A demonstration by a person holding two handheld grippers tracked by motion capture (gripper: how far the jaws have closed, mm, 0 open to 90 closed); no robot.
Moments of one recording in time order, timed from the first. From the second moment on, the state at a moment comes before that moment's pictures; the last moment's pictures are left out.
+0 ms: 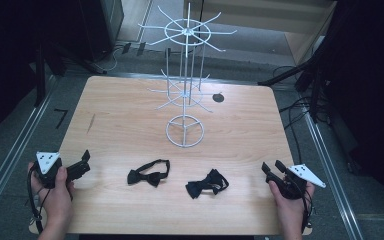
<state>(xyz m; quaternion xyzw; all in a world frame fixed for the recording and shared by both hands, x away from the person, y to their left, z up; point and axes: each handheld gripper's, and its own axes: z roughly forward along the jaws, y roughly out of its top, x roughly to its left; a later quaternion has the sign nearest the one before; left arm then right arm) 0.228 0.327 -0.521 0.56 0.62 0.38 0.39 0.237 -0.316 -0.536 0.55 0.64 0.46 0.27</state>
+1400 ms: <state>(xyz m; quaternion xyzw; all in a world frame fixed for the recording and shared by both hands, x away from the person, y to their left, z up) 0.226 0.318 -0.522 0.60 0.61 0.35 0.37 0.219 -0.242 -0.517 0.45 0.71 0.50 0.22</state>
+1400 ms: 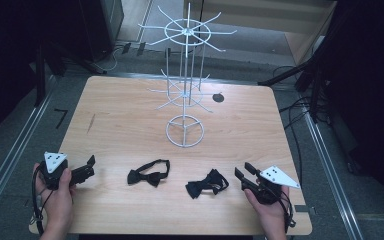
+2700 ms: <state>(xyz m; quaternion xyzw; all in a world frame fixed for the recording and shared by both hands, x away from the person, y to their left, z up) 0.226 0.318 -0.522 0.60 0.62 0.35 0.37 0.207 -0.181 -0.533 0.35 0.81 0.46 0.10</state>
